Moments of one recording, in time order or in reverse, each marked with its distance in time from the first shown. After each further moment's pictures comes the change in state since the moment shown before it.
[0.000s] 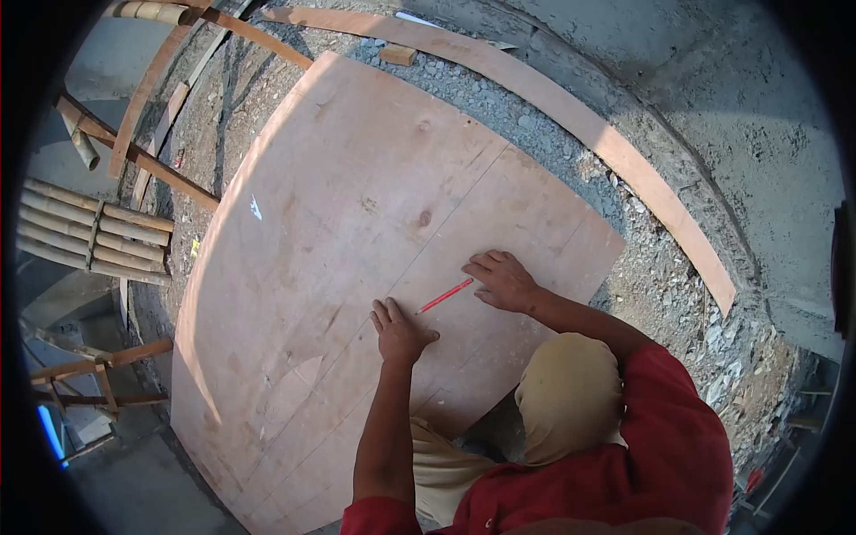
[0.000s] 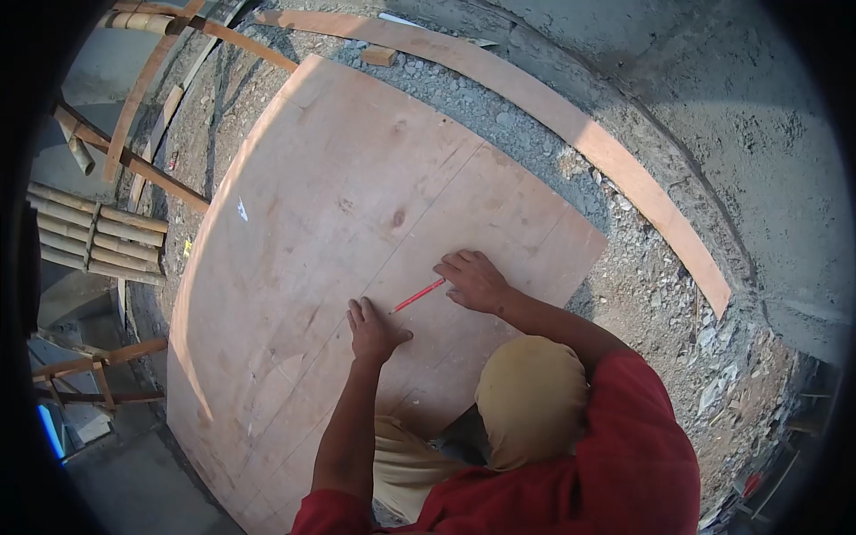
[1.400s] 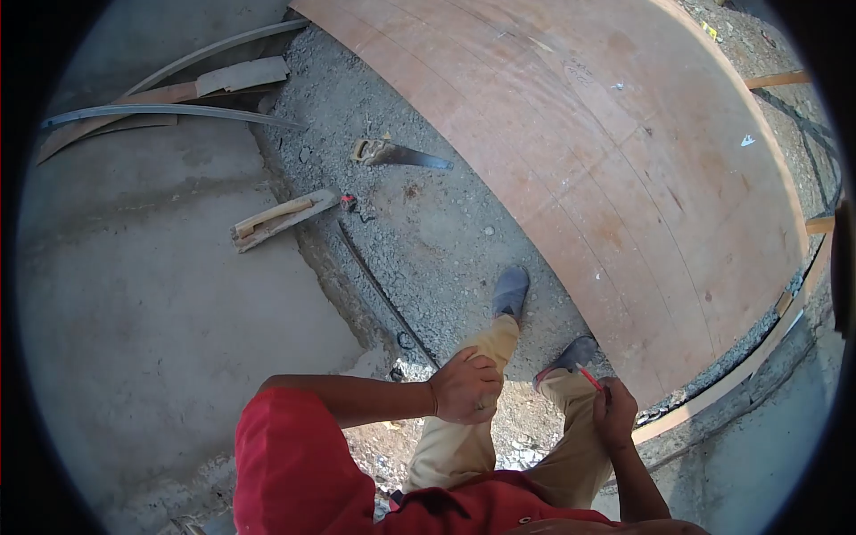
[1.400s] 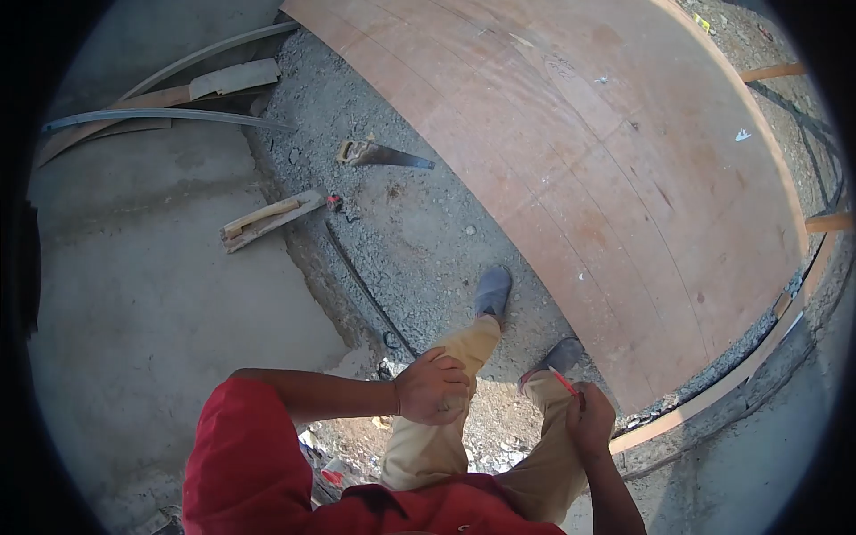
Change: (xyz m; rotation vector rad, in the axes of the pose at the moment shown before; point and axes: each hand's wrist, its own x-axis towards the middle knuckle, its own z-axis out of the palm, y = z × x) left_hand -0.592 0.001 -0.043 -0.820 0.279 -0.122; right_hand -0.088 -0.323 -0.200 0.068 -1.036 -0.307
